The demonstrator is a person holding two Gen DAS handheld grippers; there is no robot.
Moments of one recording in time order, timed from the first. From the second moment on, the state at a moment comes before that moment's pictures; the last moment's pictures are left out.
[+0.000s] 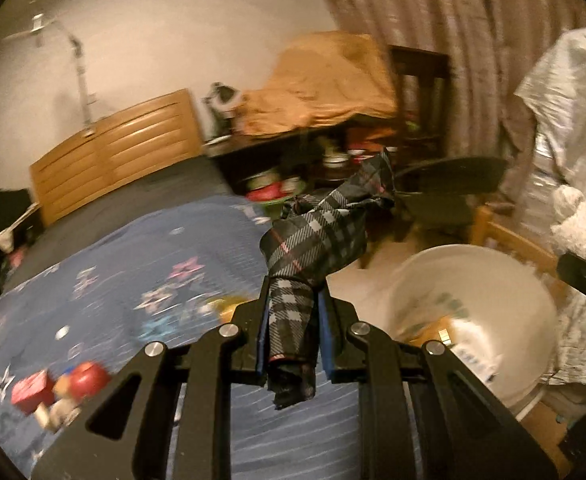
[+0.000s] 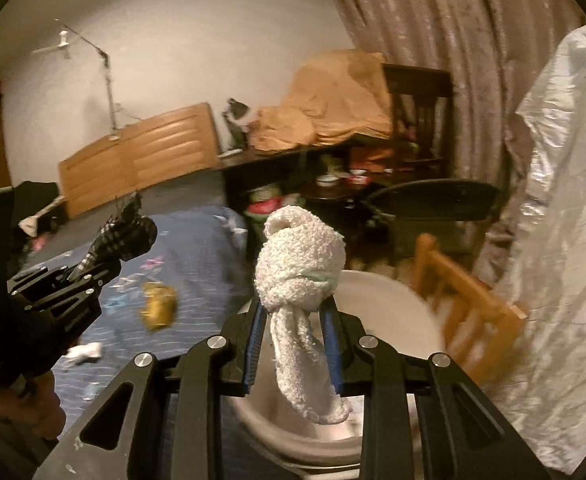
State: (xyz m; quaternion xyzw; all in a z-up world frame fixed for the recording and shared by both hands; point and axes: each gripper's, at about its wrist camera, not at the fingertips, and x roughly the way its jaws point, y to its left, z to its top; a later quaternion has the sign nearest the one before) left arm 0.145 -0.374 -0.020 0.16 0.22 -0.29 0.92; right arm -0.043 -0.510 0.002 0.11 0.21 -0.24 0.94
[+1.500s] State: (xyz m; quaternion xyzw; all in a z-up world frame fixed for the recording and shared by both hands) left arm 0.158 -0.497 -0.084 0.23 0.32 -0.40 0.83; right arm 0.012 -0.605 -0.047 0.16 0.30 -0.23 0.91
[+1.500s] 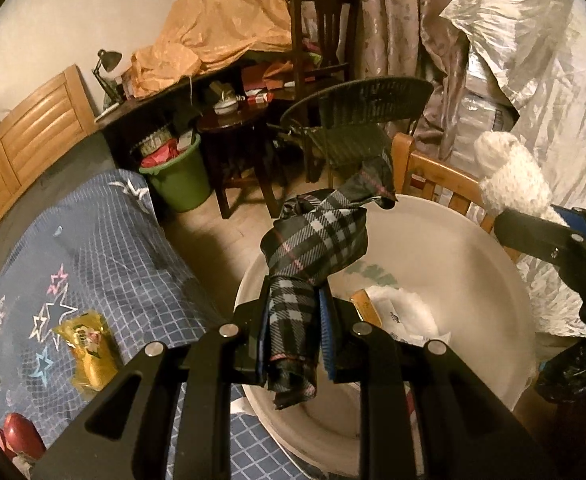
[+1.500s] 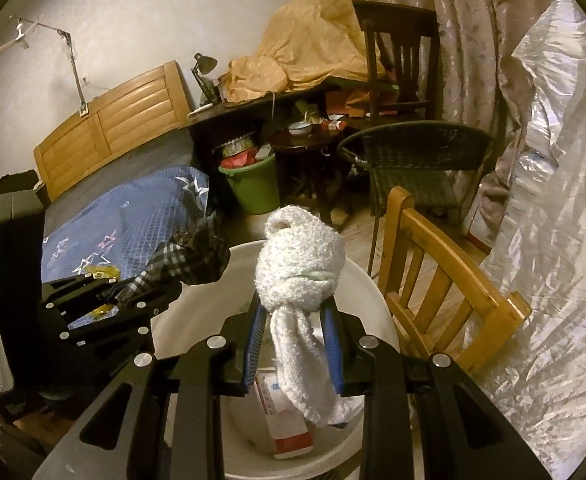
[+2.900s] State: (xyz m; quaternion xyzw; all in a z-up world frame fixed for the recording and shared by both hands) left arm 0.172 -0.260 -0.051 0.10 0.25 -0.19 0.94; right arm -0.004 -0.432 -0.018 0.09 0.08 -0.23 0.97
